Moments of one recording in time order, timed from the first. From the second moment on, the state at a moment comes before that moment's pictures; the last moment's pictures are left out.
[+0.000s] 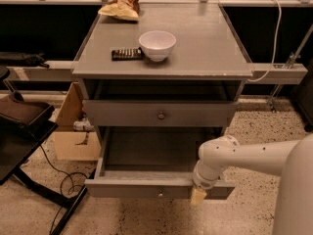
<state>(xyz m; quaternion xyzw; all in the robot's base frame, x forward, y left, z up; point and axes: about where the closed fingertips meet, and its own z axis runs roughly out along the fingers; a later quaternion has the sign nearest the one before) 0.487 -0.155 0.417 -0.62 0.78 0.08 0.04</state>
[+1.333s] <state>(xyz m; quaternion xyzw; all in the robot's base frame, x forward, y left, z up) 0.437 -0.148 0.418 -0.60 0.80 0.11 0.00</state>
